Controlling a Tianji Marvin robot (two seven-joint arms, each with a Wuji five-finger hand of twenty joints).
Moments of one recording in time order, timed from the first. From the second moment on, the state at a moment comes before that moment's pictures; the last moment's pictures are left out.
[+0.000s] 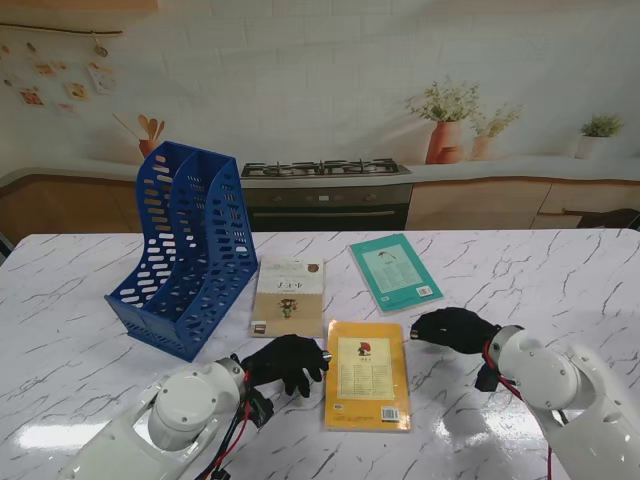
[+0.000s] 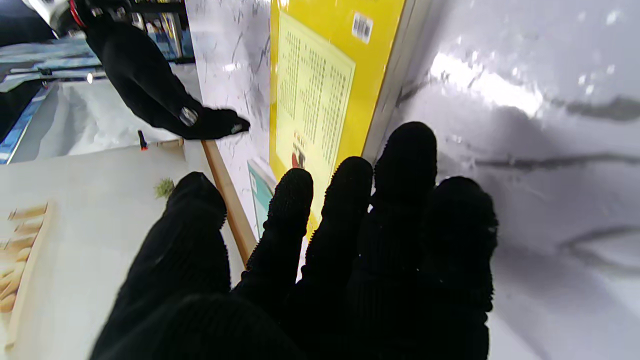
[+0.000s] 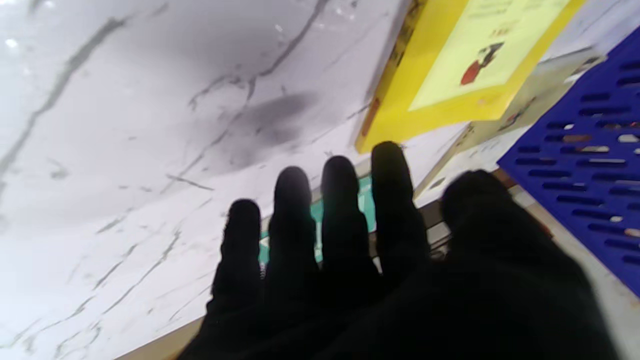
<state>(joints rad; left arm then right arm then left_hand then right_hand) 1.54 -1.12 -1.03 -1.55 -0.02 0.11 -0.24 -1.57 -1.01 1.35 -1.52 -0.51 -0.12 0.38 0.91 -0.10 0.10 -0.03 0.66 0.30 0.73 0.55 0.93 0.36 0.54 0.43 1.00 0.40 0.76 0.44 0.73 0.41 1.41 0.52 0.71 -0.08 0.31 -0.08 0.67 0.02 0.46 0.50 0.76 0.04 0.26 0.22 0.66 0.04 0.22 0.21 0.06 0.06 0.98 0.31</state>
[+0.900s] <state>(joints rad) 1.48 -1.17 -1.00 -1.51 -0.03 0.30 -0.08 -1.56 -1.04 1.24 -1.67 -0.34 0.47 0.38 0.85 -0.23 0.16 -0.03 0.54 0.40 0.50 0.40 0.83 0.36 0.53 0.40 0.95 0.37 0.70 0.47 0.83 0.35 1.29 0.32 0.49 -0.33 0.51 -0.08 0.68 0.36 0.32 0.62 0.90 0.28 0.47 0.27 1.02 0.18 0.45 0.29 0.61 0.24 1.38 0.47</state>
